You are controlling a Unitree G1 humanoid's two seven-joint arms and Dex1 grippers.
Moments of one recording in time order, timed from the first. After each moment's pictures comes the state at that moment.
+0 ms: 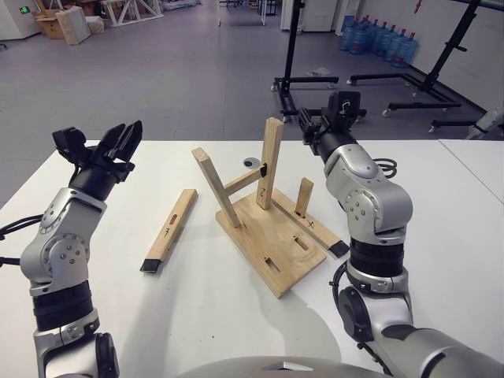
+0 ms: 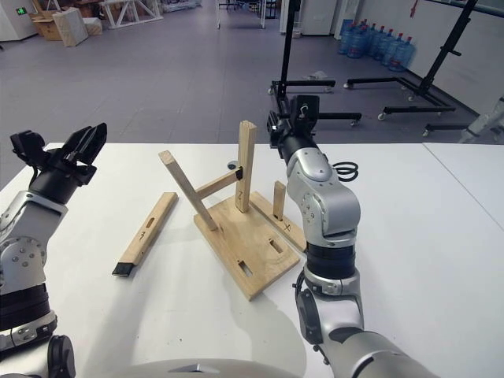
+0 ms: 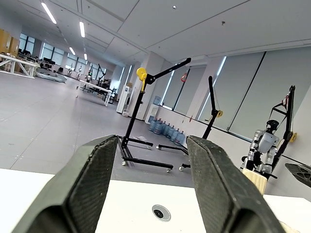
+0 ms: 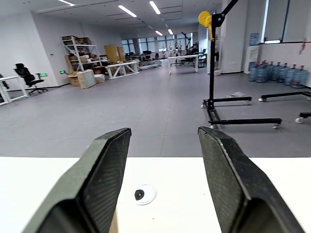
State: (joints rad) left arm -0.29 0.42 0.43 -0.23 -0.84 0.52 -0.29; right arm -0.66 -0.06 -0.08 -0.27 0.25 0.83 -0.15
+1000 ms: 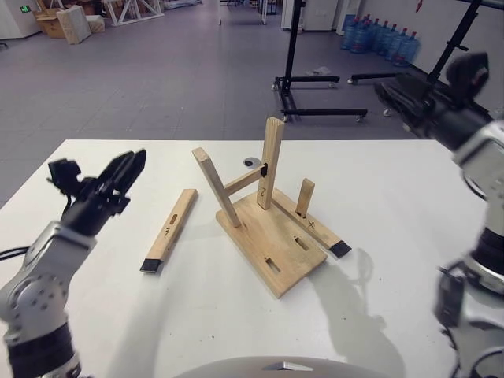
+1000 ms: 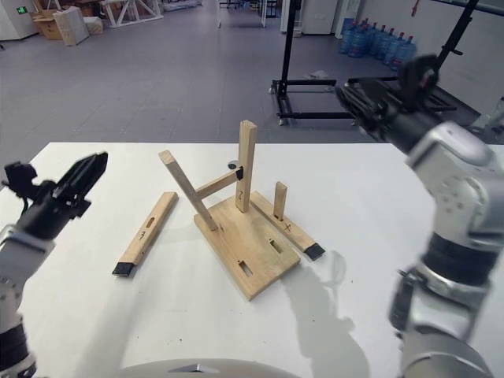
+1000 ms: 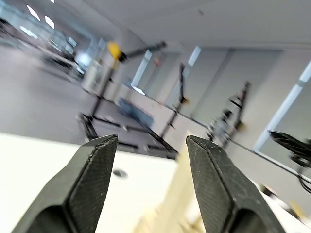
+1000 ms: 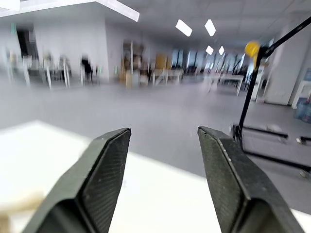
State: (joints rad) left arm 0.10 0.48 0.55 -0.48 -1.19 0.70 -0.47; right arm -0.45 -0.81 -0.45 -0.27 0.59 0.89 0.66
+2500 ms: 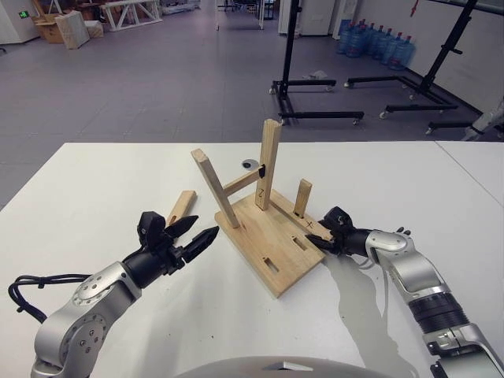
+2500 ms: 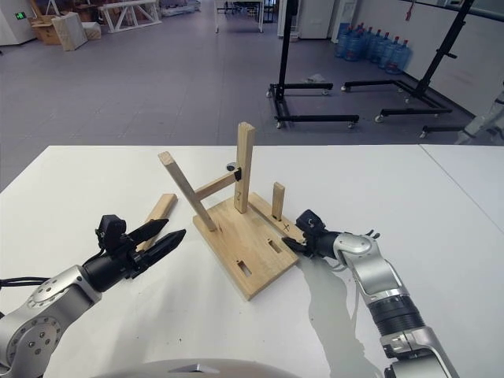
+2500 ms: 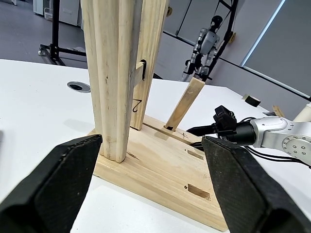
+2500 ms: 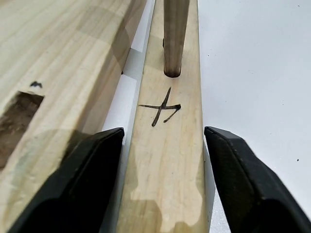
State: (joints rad) left arm 0.23 0.45 0.14 -0.60 -0.80 0.65 -0.49; right arm -0.19 -0.57 0.15 0.10 0.12 0.47 0.72
